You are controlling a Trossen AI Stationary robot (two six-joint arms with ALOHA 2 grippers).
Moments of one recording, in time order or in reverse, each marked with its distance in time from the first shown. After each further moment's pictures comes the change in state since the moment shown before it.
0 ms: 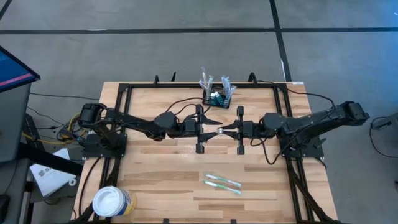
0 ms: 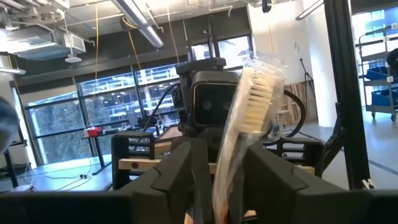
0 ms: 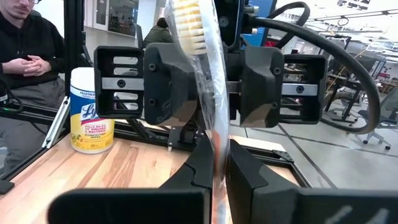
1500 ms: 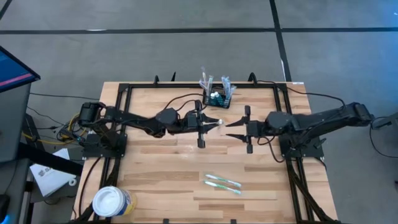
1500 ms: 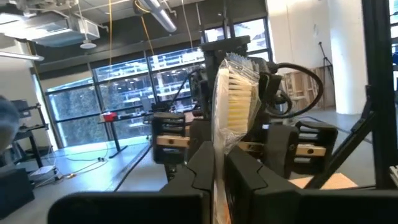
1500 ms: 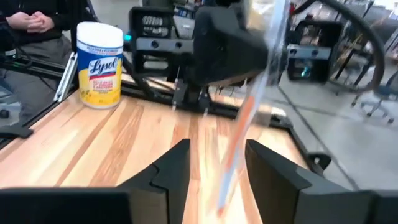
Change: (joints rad) left arm 0.045 -0.011 -0.003 -0.062 -0.034 0.003; right arm -0.006 -0.153 0.000 -0.322 -0.001 -0.004
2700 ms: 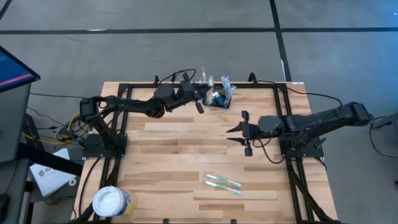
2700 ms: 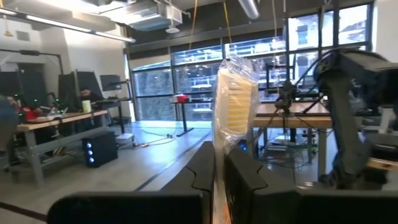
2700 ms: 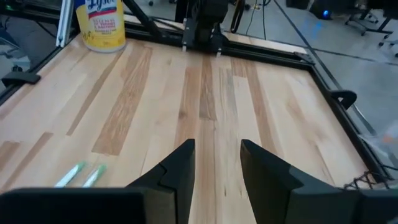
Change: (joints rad) left arm 0.322 0.000 -0.042 0.040 -0.009 -0.100; right arm 0.000 0.036 0.000 -0.210 0.002 0.101
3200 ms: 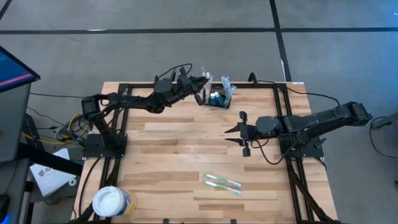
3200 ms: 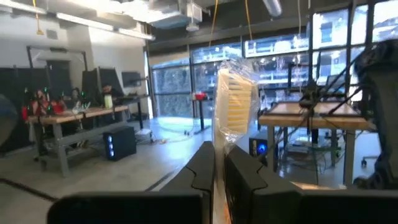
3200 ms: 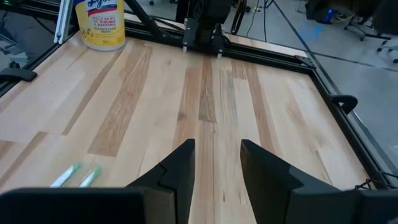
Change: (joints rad) left arm 0.087 0.031 0.000 0.028 0.000 -0.017; right arm 0.000 0.041 0.000 0.045 0.000 -0.026
